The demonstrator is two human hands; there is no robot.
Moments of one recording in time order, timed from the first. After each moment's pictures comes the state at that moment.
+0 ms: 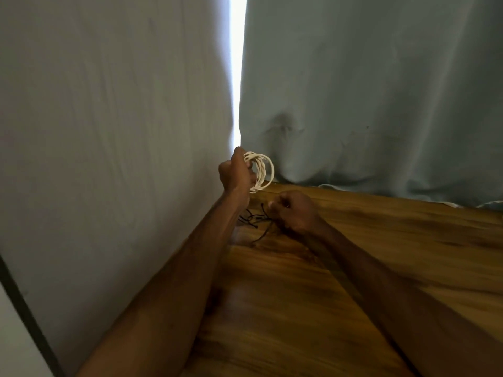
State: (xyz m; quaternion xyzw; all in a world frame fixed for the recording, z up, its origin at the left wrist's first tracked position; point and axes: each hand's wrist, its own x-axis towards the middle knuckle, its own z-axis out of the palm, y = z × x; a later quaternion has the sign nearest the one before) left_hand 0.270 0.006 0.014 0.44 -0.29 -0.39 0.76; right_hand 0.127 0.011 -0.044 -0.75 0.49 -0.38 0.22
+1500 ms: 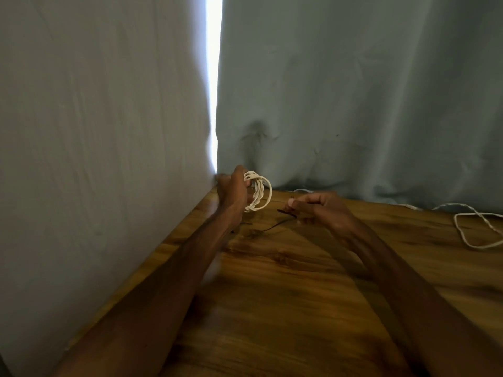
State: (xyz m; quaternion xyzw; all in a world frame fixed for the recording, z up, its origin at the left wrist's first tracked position) left_hand 0.228 0.019 0.003 0.46 -0.34 -0.41 0.71; right_hand 0.025 0.045 -0.009 -0.67 0.44 -0.44 0.40
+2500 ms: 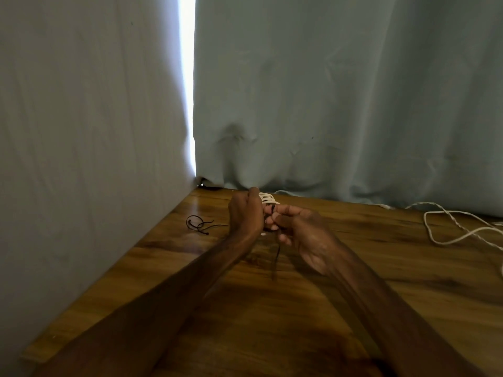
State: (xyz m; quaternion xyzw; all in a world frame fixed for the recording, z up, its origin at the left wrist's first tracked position) left_hand 0.147 0.061 -0.015 0.53 -0.46 -0.27 0.66; right_hand 0.030 0.102 -0.010 -0.51 0.40 -0.50 0.58
